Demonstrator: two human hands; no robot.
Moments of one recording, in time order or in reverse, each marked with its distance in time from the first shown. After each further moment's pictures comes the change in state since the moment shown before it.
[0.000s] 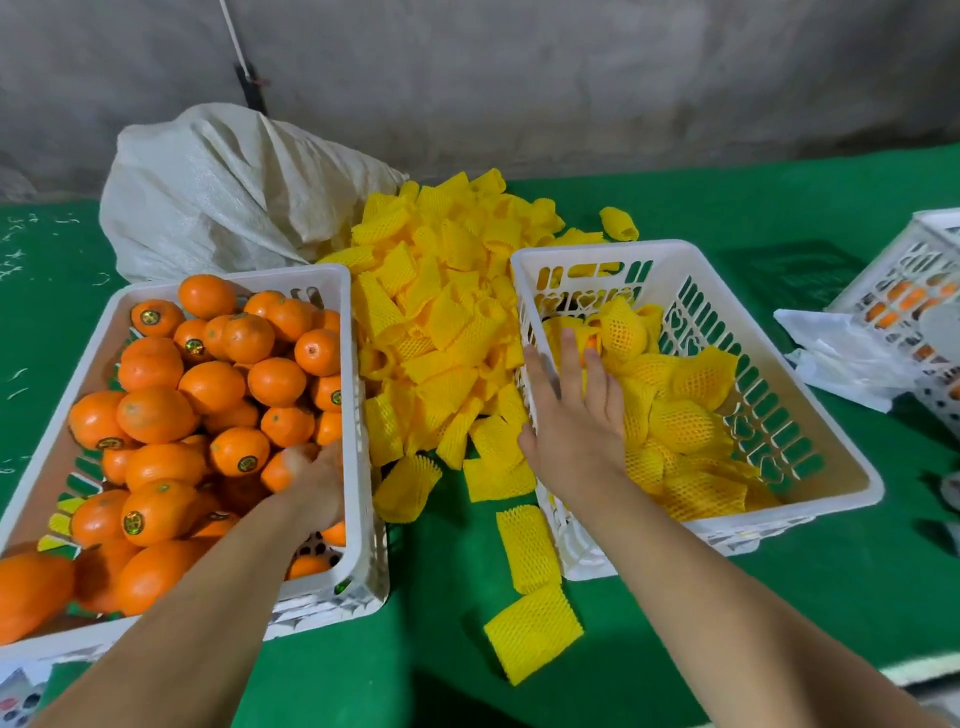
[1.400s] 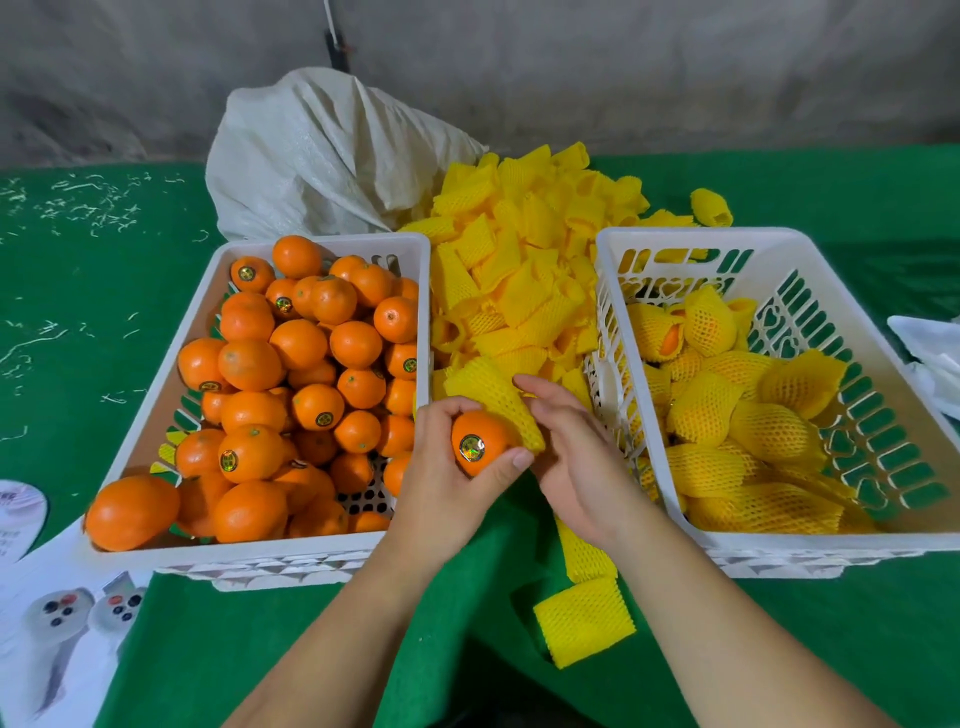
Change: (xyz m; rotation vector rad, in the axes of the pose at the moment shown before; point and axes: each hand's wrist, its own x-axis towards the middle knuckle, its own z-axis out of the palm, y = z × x) left_hand -0.114 0.054 0.010 -0.982 0.334 0.542; right_hand -0.032 -0.075 -0.028 2.008 -0.515 0.287
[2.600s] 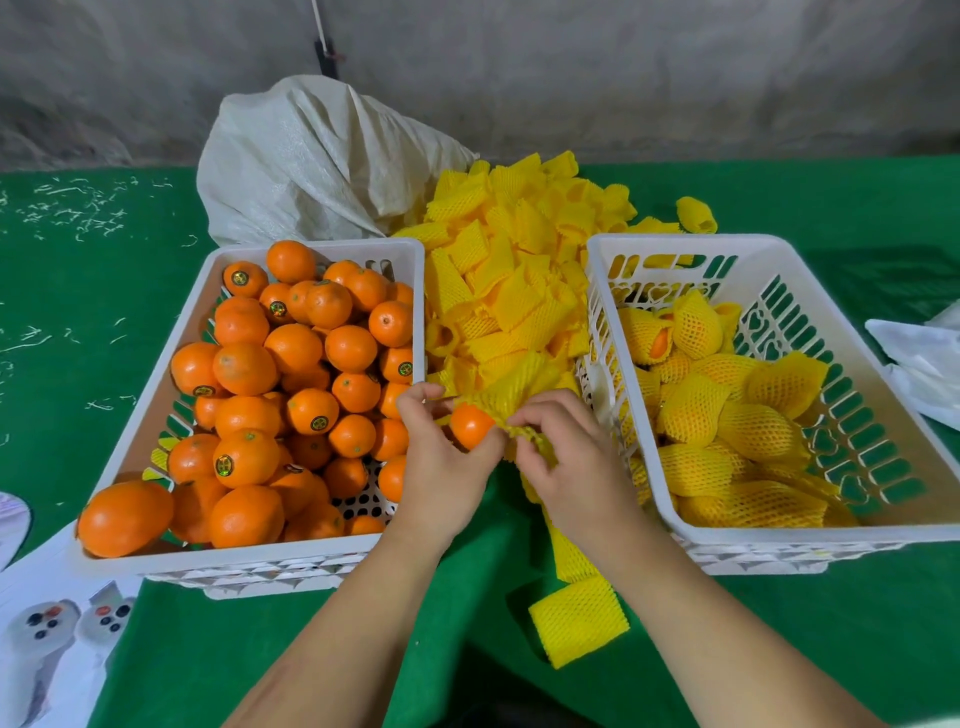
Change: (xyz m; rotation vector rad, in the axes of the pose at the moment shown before) left_hand 0.016 -0.006 0.012 -0.103 0.168 -0.043; right_hand -0.016 -0.001 -0.004 -1.229 0.085 -0.830
